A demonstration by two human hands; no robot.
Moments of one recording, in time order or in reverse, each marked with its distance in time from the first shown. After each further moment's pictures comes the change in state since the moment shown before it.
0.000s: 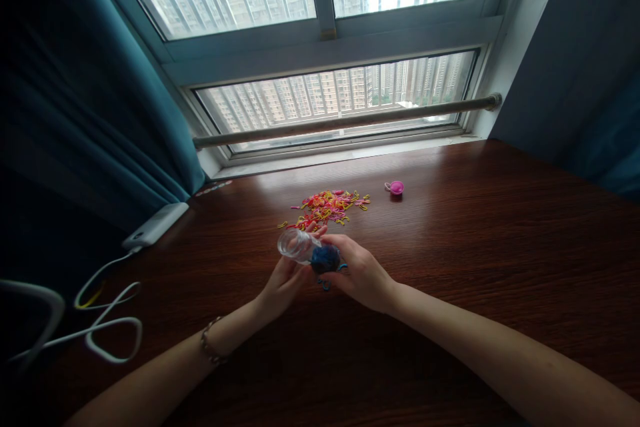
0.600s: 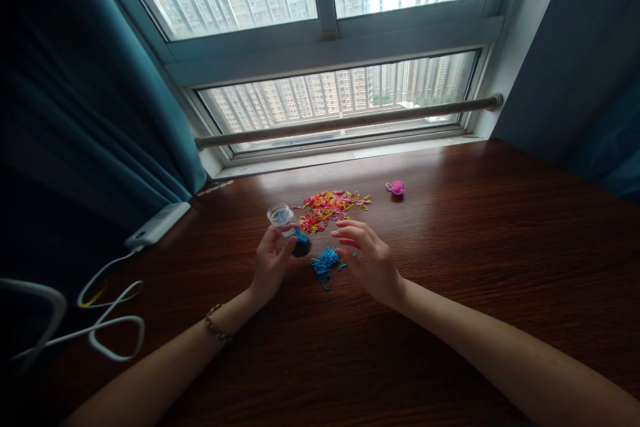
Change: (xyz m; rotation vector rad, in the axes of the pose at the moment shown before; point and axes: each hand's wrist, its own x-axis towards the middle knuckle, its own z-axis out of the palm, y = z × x) left_hand 0.012 -0.020 -0.026 0.260 0.466 -0.074; right_hand 0.002 -0.001 -0.006 0.188 0.269 0.017
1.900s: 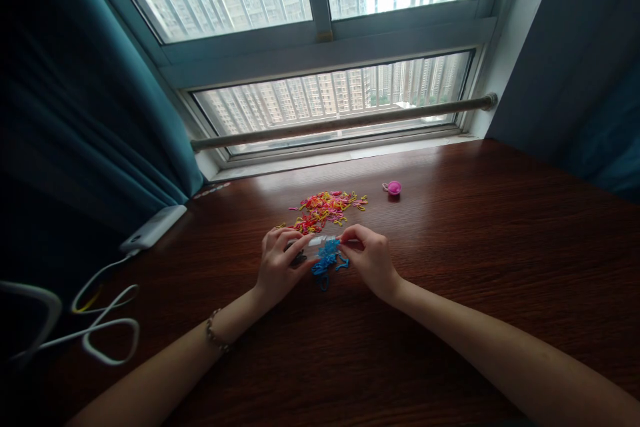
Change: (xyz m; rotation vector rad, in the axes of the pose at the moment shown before) left_hand -0.004 -0.003 0.000 0.710 -0.137 0.560; right_hand 0.001 0.016 0.000 -0.043 0.091 0.343
